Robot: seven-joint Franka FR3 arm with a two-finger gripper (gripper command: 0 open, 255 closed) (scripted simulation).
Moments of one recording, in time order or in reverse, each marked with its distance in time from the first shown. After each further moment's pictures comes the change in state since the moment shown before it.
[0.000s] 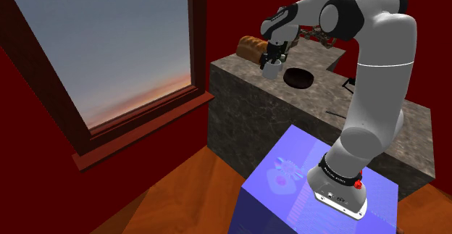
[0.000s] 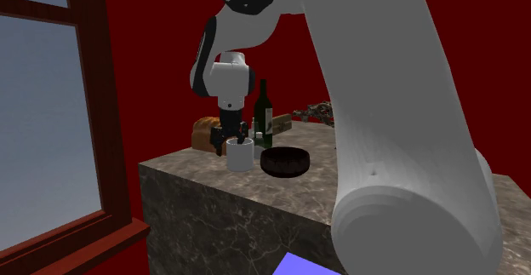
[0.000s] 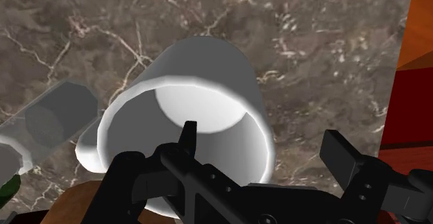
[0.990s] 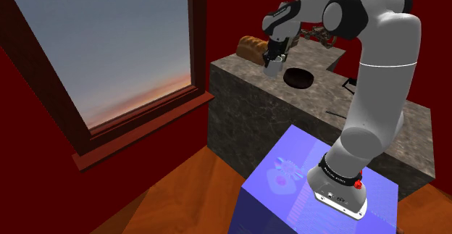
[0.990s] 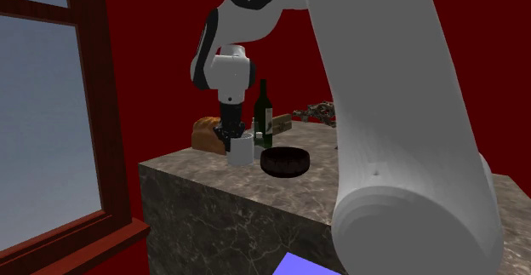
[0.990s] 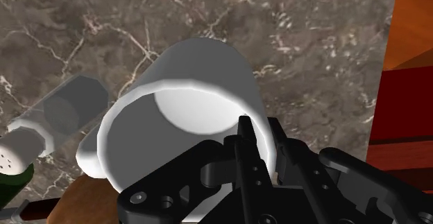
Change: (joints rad) arm 0.005 -0.027 -0.010 0.017 -0.018 -0.042 0.011
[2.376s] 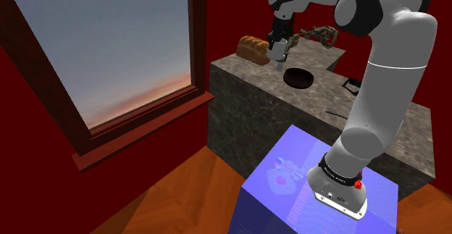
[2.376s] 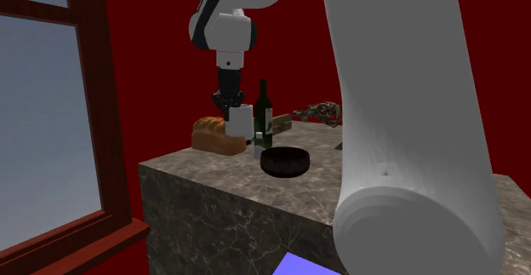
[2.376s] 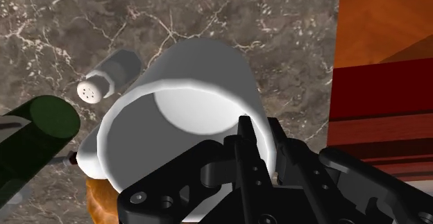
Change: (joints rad) arm 0.015 -0.092 -0.027 0.164 -0.069 -0.244 0.053
